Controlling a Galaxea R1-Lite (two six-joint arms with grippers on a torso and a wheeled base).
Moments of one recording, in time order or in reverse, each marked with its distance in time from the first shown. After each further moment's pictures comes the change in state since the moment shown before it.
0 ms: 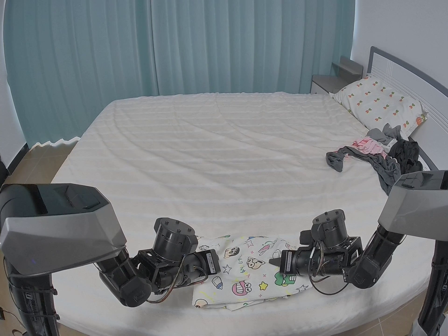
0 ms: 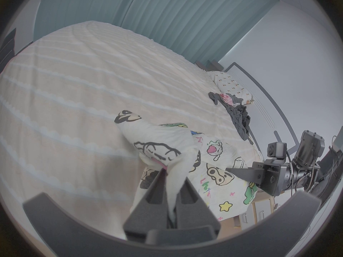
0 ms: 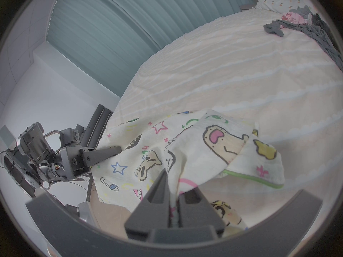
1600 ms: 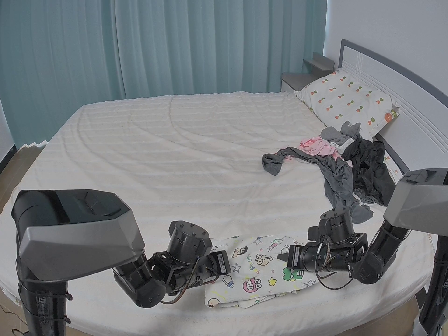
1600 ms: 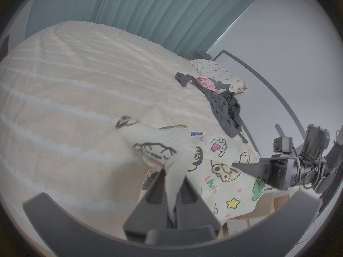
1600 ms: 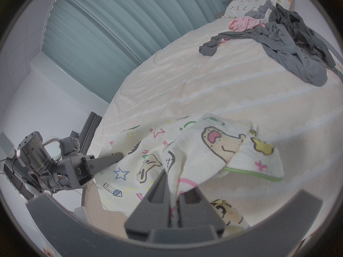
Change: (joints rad) left arm -0.025 0.089 -0.079 -0.003 0.055 0.002; right arm -0.047 0.008 -0.001 0.005 -0.016 -0.012
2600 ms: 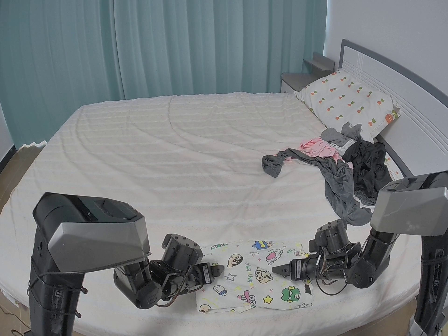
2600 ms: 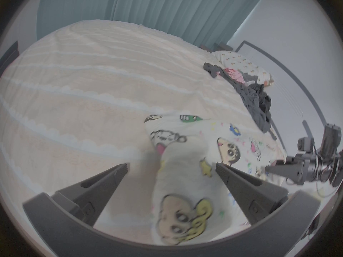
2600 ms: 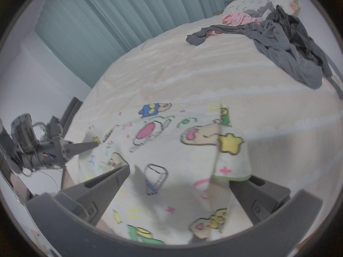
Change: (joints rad) left arm 0.063 0.100 0.059 0.003 0.058 0.072; right arm -0.040 0.110 0.030 0.004 -0.091 -0.163
